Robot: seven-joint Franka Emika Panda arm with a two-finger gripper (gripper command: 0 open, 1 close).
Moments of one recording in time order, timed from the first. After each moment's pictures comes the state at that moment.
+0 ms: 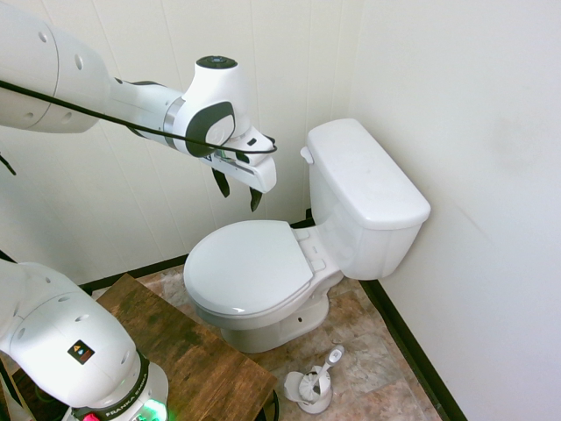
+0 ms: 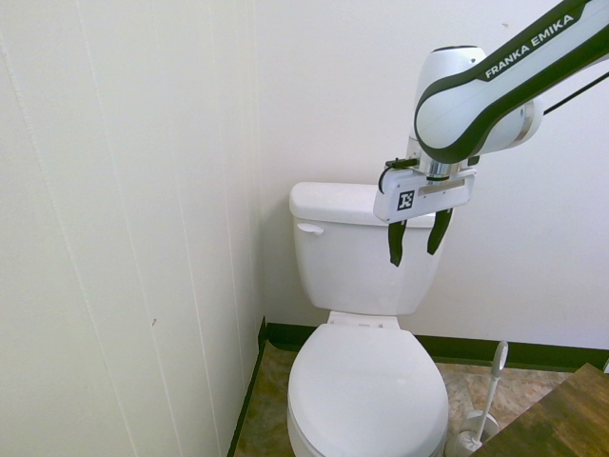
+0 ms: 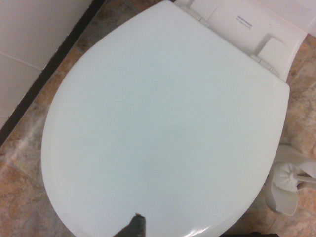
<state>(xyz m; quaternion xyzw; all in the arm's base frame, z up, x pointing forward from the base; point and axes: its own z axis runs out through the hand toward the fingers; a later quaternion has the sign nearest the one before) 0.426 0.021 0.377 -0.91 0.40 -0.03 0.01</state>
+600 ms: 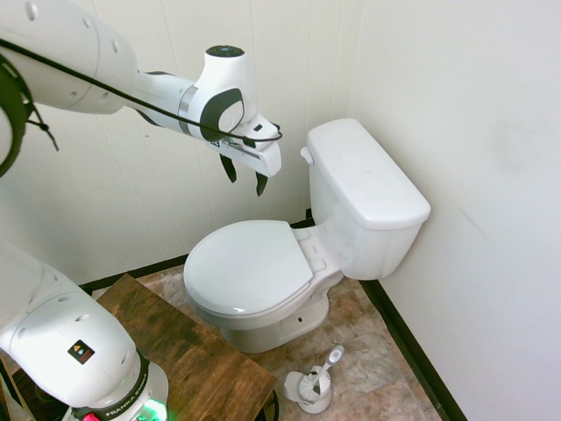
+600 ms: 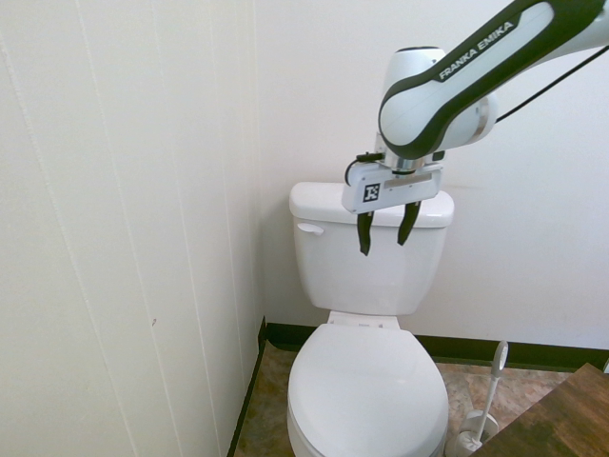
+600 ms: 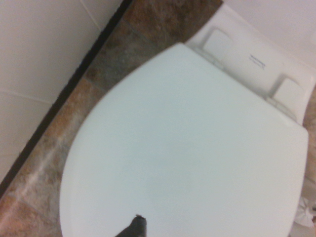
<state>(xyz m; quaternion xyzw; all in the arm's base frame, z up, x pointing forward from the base) 0.497 0.055 0.377 -0.91 0.42 -0.06 0.02</state>
